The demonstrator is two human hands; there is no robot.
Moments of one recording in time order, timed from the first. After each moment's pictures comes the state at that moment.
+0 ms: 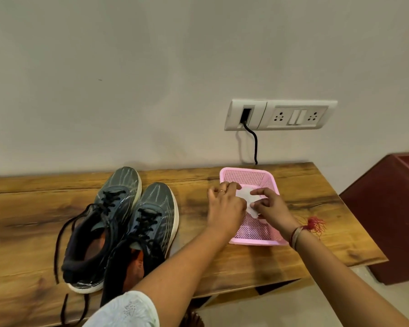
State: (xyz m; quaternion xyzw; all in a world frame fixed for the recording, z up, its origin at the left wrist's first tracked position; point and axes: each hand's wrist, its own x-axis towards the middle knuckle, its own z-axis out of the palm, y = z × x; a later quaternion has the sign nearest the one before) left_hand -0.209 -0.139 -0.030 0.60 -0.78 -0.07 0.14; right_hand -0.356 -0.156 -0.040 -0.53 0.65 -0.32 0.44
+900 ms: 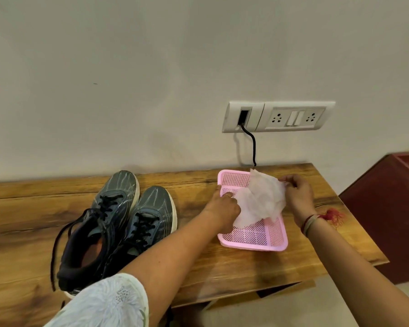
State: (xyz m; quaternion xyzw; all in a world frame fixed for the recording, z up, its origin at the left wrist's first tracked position) left_hand -0.203 -0.174 -0.038 0.43 -0.89 -0.01 -0.16; right_hand -0.389 -0.186 -0.019 -0.45 0.72 -0.45 0.28
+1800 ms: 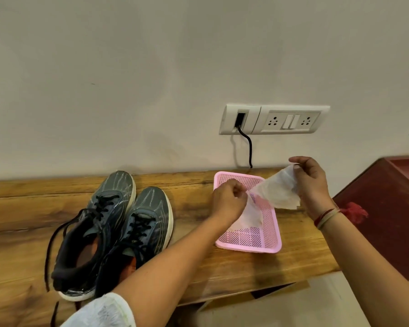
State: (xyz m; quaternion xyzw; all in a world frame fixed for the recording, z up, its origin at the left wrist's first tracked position) left_hand -0.221 -0.162 -0.014 0.59 -0.57 -0.42 0.39; right_hand -0.402 -0.186 0.027 -0.47 0.62 -0.54 0.31
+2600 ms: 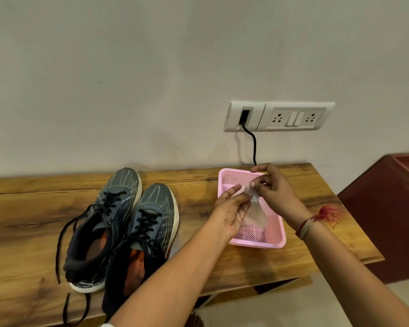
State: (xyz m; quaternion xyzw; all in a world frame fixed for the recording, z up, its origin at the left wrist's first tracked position) left_hand -0.222 -0.139 -0.006 0.35 -0.03 -0.78 0.52; right_hand -0.339 -0.156 0.024 -0.62 0.56 -0.39 0.38
